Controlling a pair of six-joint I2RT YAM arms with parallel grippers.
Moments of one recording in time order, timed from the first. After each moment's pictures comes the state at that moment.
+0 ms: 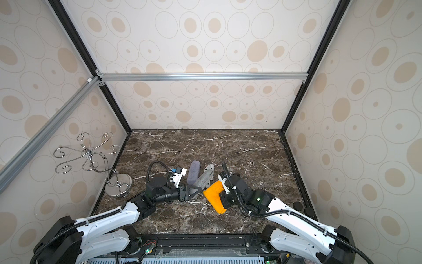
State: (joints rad) left arm -0.72 1.11 0.42 0.40 0.50 -0.80; right arm 0.90 0.95 0.73 -0.58 0.00 0.36
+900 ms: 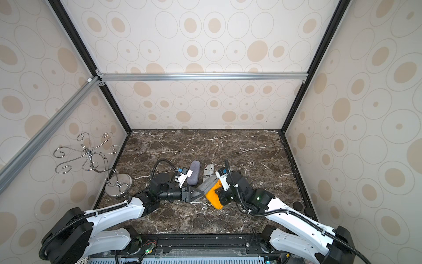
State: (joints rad) left arm -0.71 1.21 0.46 0.41 0.69 -0.75; right arm 0.90 0.95 0.71 -0.47 -0.07 0.35
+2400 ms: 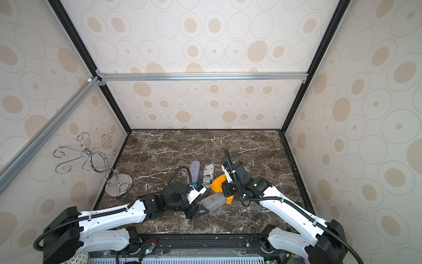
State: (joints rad) left arm -1.04 1.18 0.58 -0.03 0.29 -0.24; right arm 0.68 1.09 0.88 -0.71 -0.08 0.33
